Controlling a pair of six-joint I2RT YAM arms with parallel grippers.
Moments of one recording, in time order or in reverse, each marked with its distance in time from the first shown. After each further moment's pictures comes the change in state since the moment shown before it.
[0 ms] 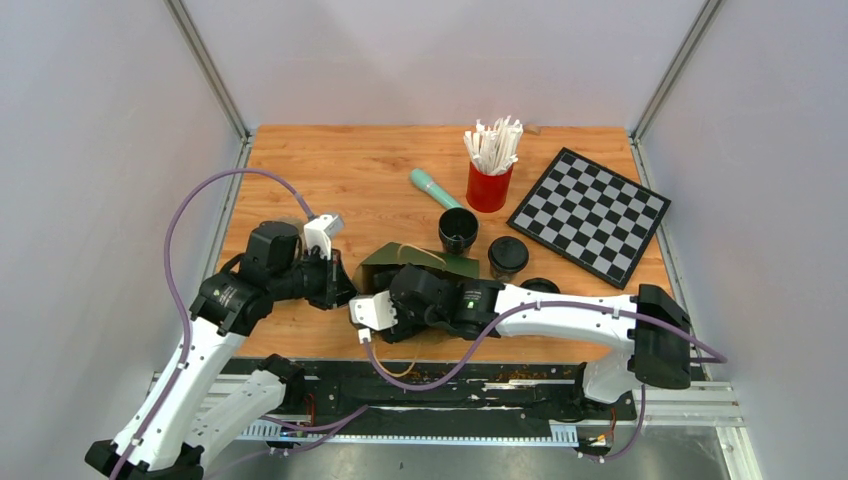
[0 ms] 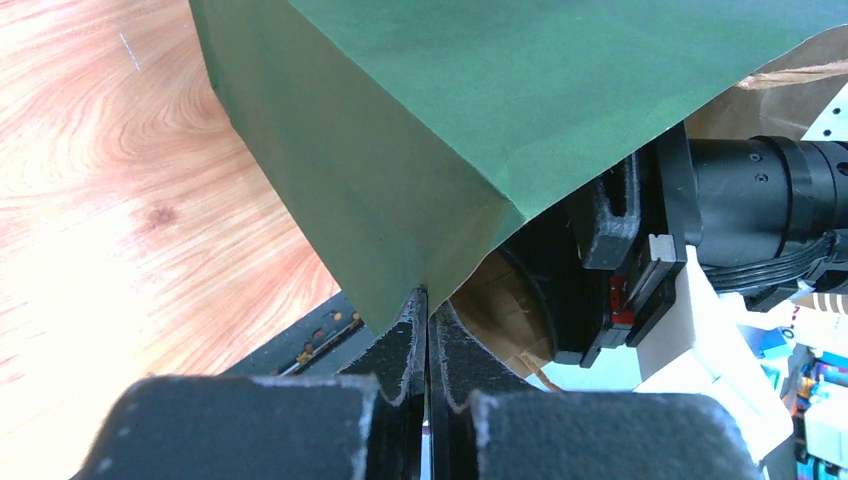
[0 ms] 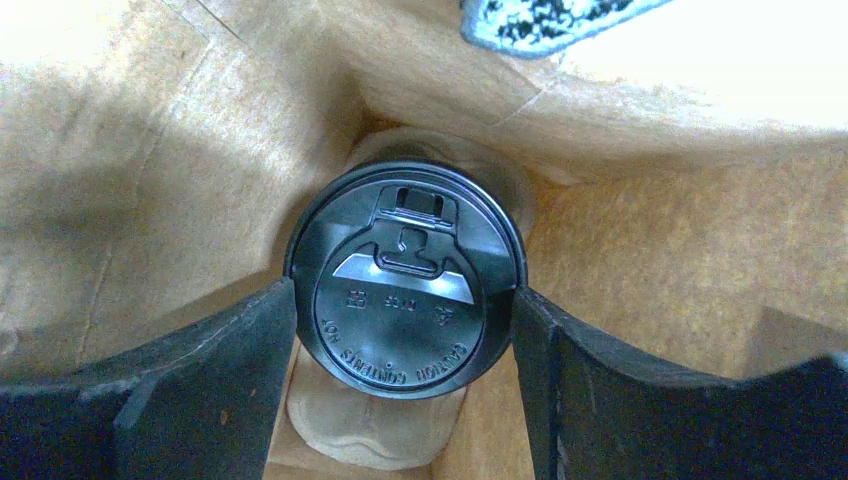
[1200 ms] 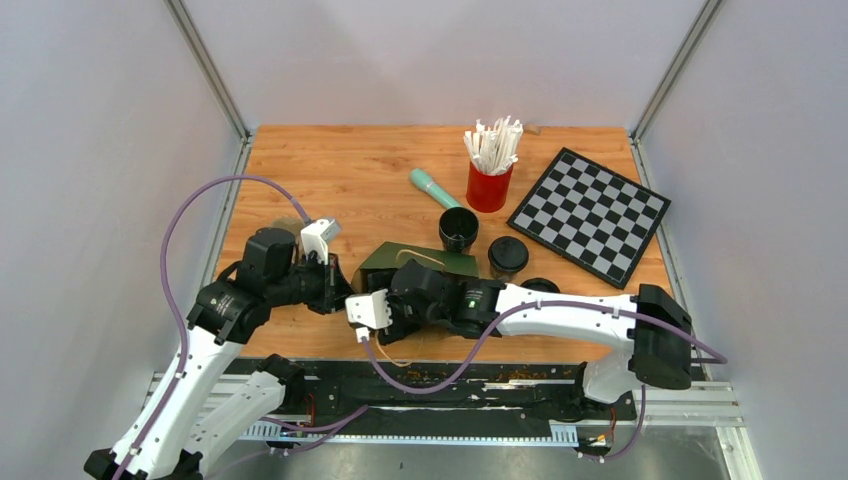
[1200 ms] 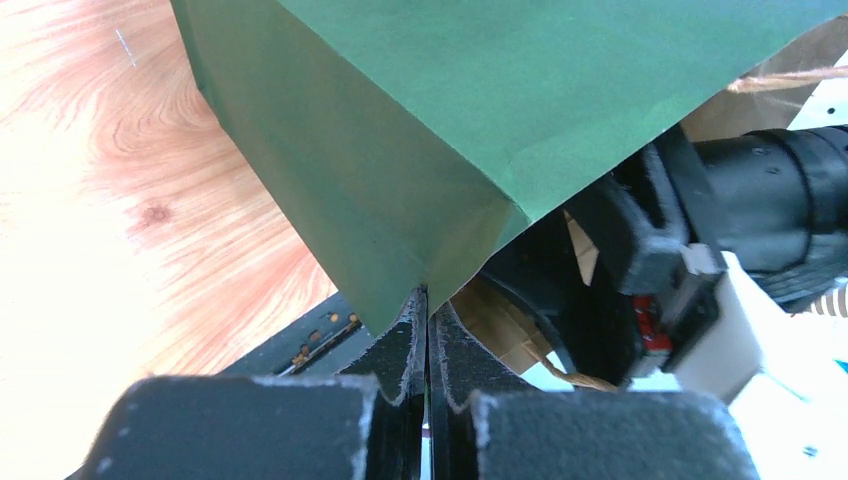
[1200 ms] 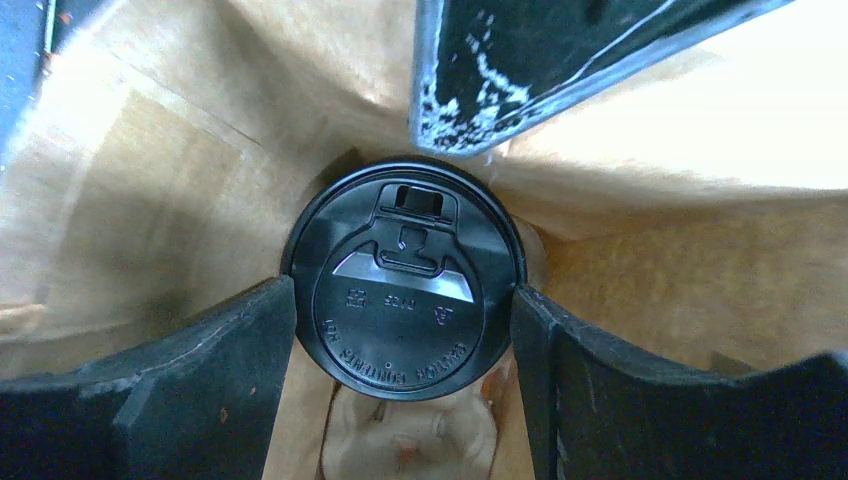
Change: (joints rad) left arm 0.000 -0.042 -0.036 0.019 0.002 -0.018; right arm -0.013 -0.009 -0.002 0.097 -0.146 0.039
